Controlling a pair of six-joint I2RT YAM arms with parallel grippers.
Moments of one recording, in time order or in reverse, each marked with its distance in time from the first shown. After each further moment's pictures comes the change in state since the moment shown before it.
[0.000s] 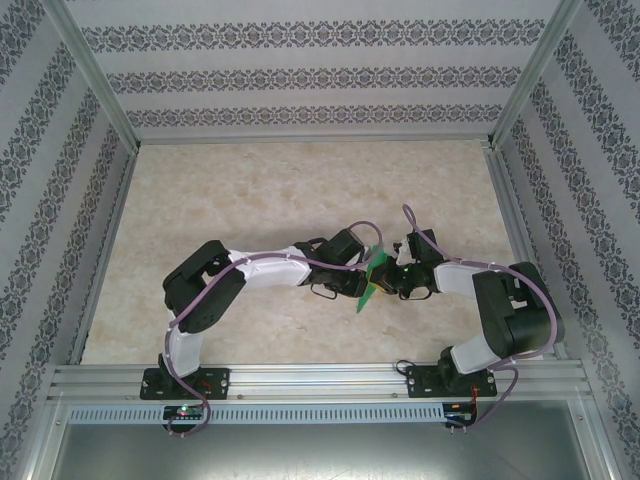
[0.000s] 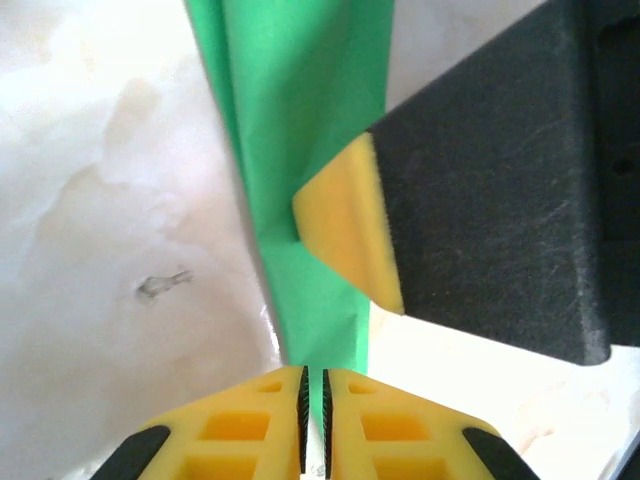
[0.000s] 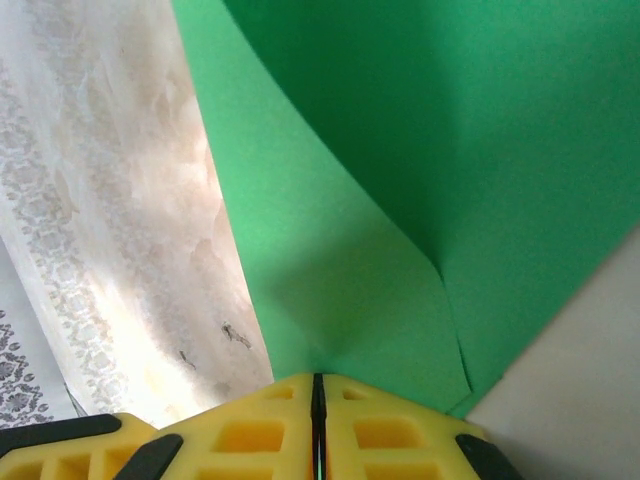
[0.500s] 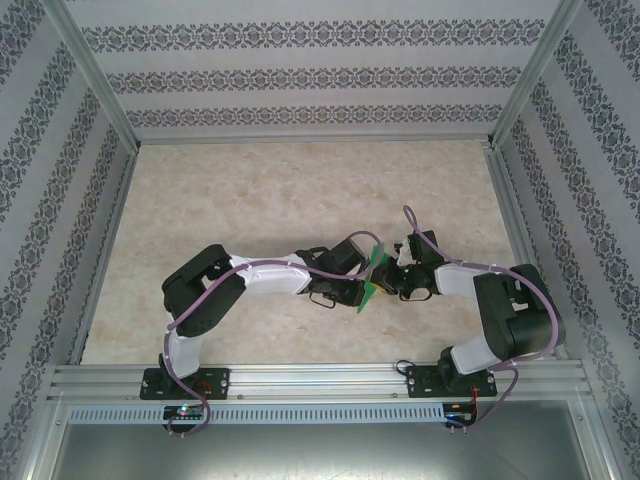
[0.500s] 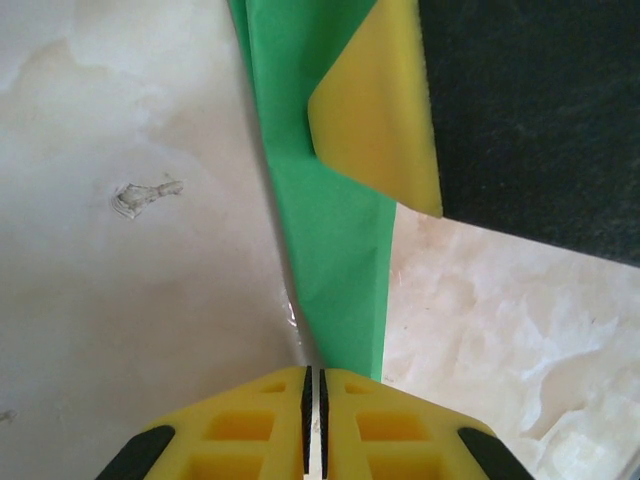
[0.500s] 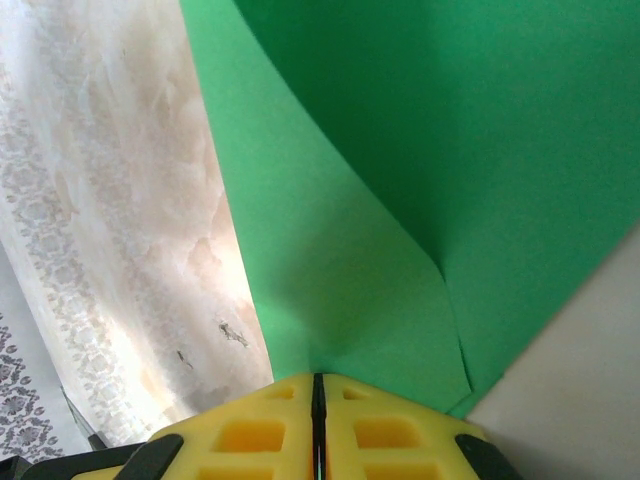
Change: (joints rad) left arm -0.041 -0.007 -0.036 -0.006 -0.030 -0.030; right arm -0.001 -0.013 -0.014 0.012 0.008 0.000
